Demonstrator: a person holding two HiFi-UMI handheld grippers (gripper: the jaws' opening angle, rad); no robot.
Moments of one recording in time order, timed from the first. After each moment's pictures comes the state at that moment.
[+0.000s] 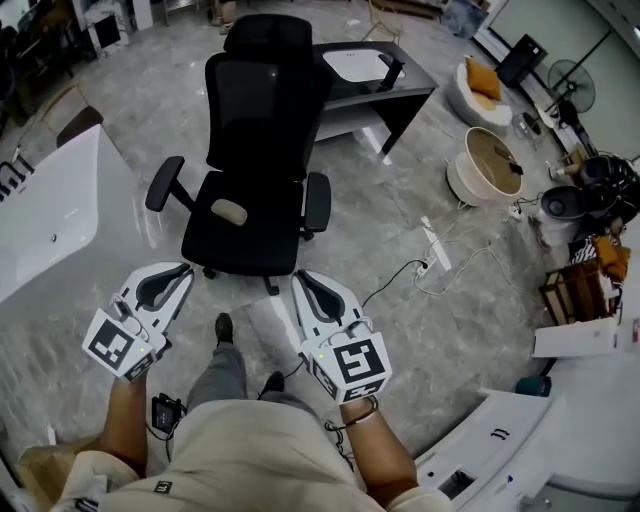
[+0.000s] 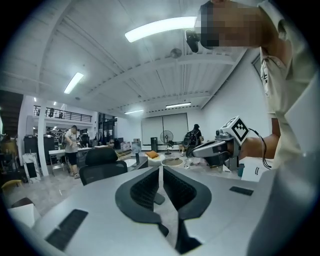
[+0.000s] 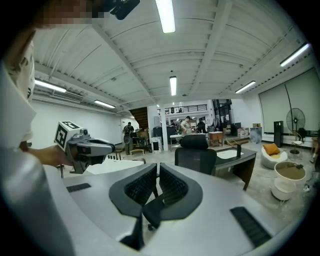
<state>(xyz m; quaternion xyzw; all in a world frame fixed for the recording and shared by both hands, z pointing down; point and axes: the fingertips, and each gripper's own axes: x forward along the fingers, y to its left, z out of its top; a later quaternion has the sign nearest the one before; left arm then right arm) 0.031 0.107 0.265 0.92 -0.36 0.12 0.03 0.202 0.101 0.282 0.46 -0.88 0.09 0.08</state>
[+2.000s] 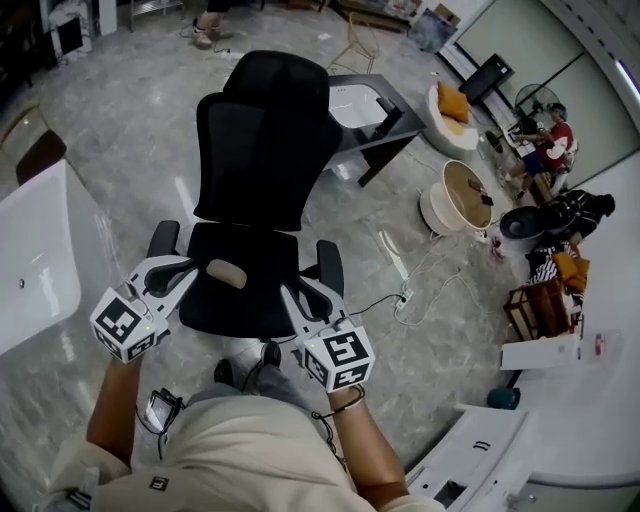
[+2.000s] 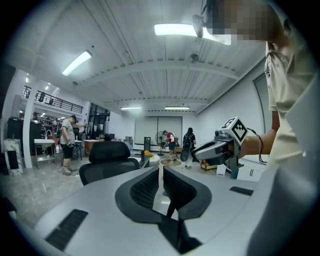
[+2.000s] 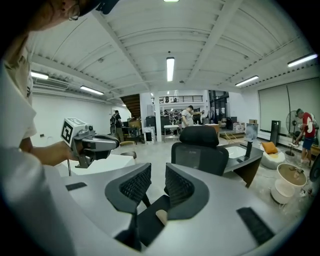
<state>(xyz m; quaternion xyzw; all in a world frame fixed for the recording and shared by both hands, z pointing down) -0.114 -0.177 0.305 0.95 -0.29 0.07 0.05 0.053 -0.151 0.329 0.49 -0.85 0.12 0.14</state>
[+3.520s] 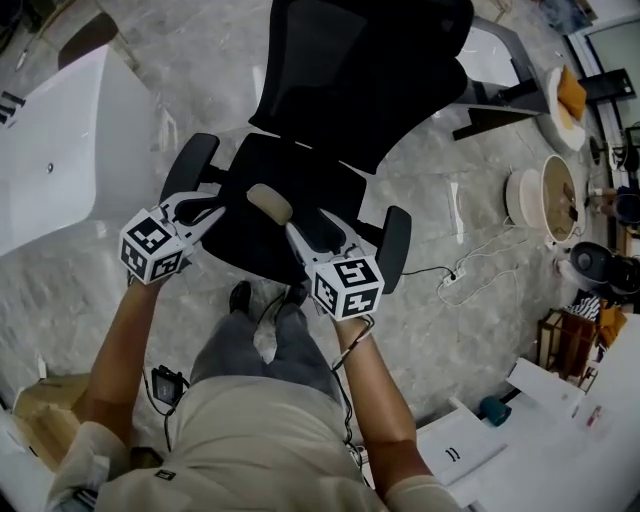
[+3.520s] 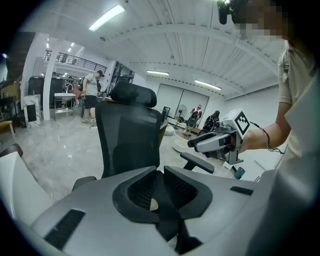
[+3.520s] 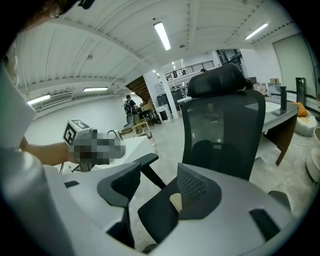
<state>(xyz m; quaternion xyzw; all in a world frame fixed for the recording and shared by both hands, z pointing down) -0.134 -0.269 0.546 0.88 -0.35 0.20 0.24 0.013 -0.280 0.552 0.35 -0.88 0.27 0.19</state>
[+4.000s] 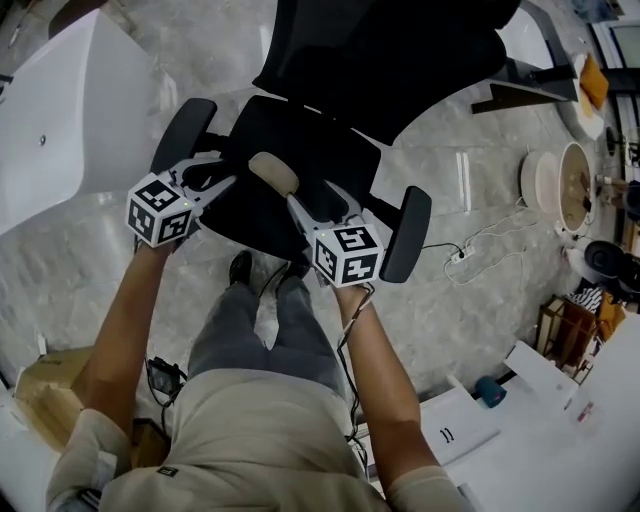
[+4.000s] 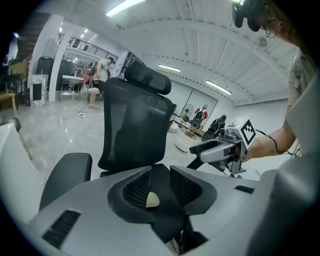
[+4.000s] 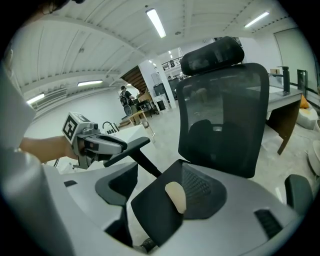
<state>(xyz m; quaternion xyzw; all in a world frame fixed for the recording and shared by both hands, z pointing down) -0.134 -0.299 0.643 0.86 -0.36 0.20 0.31 0.007 -0.299 0.656 0.34 -0.86 0.31 0.23</state>
